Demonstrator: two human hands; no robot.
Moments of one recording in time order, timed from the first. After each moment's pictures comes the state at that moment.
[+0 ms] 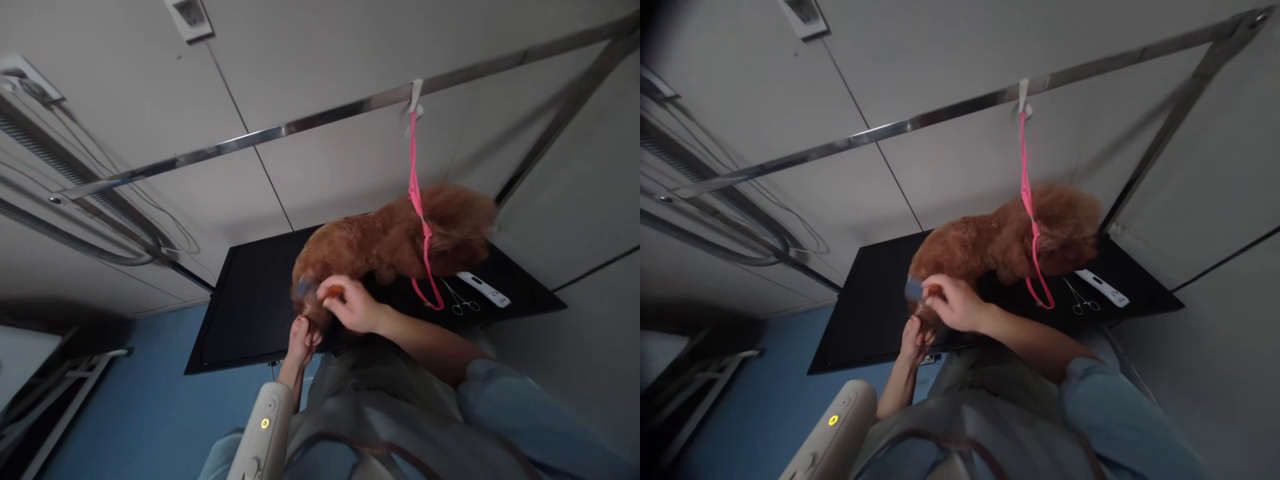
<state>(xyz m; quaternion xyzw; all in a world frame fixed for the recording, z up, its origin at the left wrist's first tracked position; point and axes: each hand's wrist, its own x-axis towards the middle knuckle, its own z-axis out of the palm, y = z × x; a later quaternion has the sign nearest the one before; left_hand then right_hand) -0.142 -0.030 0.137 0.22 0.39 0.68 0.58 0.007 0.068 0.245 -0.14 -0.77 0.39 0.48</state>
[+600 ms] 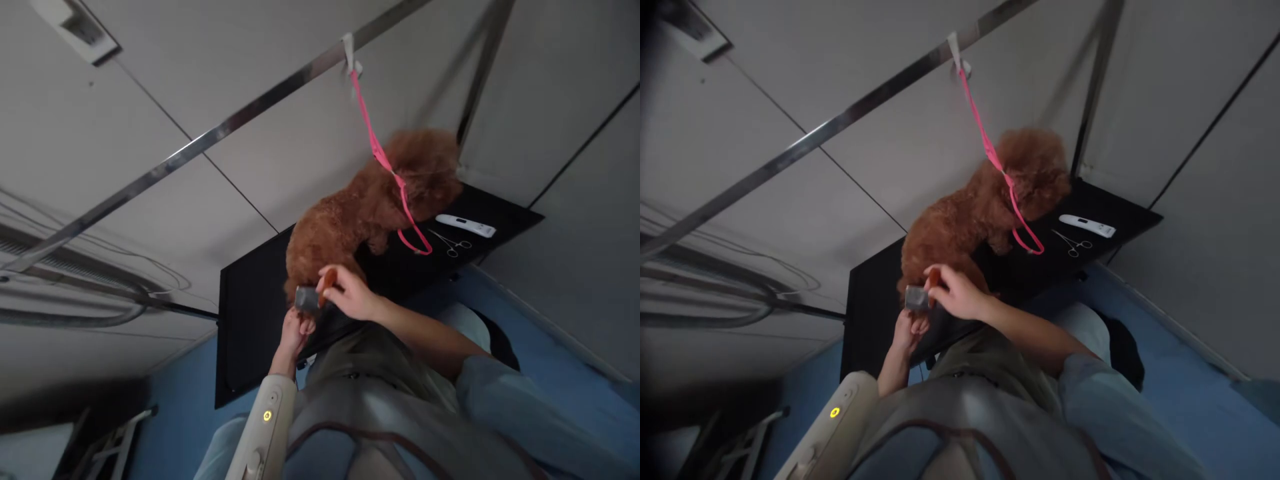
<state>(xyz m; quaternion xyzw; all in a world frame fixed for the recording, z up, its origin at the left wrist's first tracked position) -0.215 -0.026 0.156 0.34 0.46 0.56 0.60 -0.012 0.033 0.207 -0.22 -0.66 0.40 0.59</state>
